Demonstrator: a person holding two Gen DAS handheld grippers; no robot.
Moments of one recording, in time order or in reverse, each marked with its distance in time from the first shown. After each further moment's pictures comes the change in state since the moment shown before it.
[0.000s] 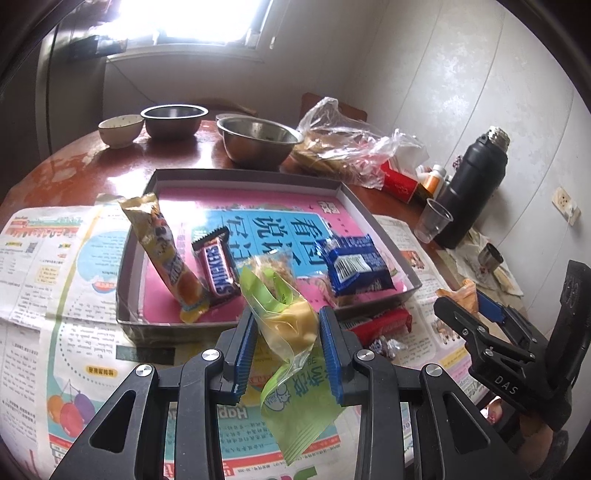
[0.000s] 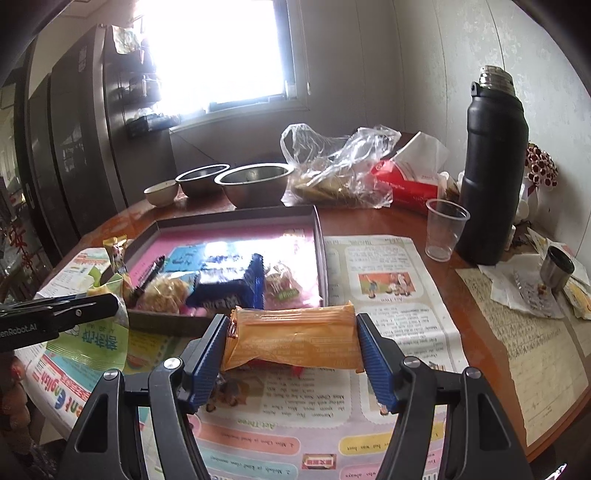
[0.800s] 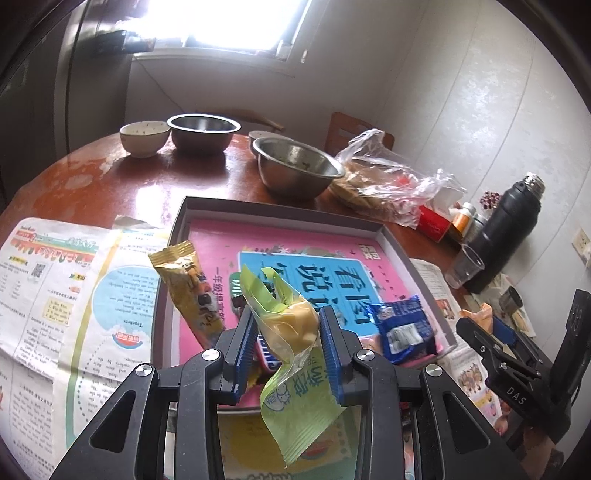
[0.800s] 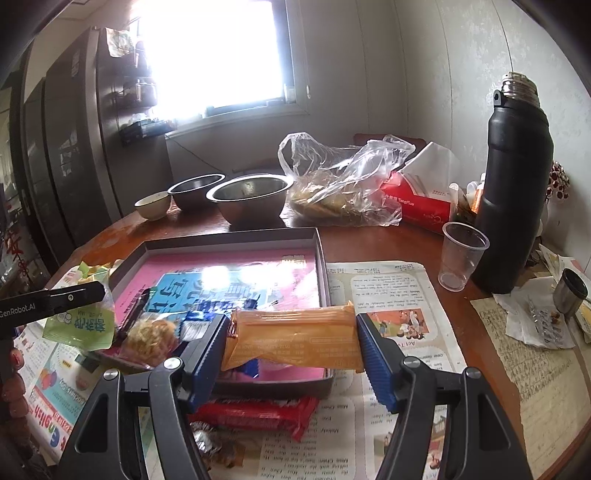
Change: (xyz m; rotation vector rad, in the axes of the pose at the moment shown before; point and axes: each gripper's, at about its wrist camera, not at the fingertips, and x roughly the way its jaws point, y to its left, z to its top) left arm 0.024 0.043 0.041 -0.083 -0.053 0.050; right arm 0.040 -0.003 0.036 0.006 -0.011 -0.006
